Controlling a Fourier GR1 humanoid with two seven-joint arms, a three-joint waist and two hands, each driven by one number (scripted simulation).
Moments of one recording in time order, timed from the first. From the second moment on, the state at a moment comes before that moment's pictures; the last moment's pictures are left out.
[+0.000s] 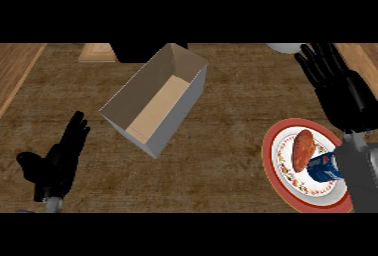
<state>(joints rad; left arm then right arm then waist) 0.01 0.45 -0.28 -1.55 0.37 0.38 0.03 -0.40 -0.34 -0.01 -1.53 -0.45 0.07 0.08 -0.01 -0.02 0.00</state>
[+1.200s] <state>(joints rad) -0.07 0.65 -0.19 -1.33 0.15 0.39 0.02 0.09 -0.73 -0.17 -1.09 0.03 0.28 -0.84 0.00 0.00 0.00</state>
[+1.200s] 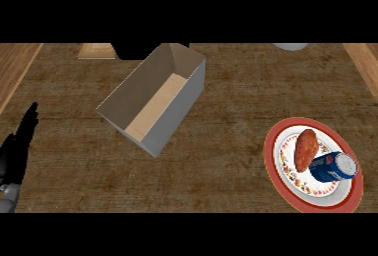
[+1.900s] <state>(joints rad) -0.11 0.61 -0.17 -1.29 0.11 0.36 0.03 -0.08 -0.89 0.05 -1.12 0.39 0.34 -0.62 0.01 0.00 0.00</state>
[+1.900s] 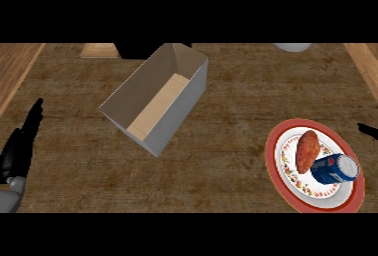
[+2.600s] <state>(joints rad) -0.08 0.56 -0.08 -1.33 0.03 0.29 0.05 -0.17 -0.75 0.09 -1.13 0.60 0.40 -0.46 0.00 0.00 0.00</state>
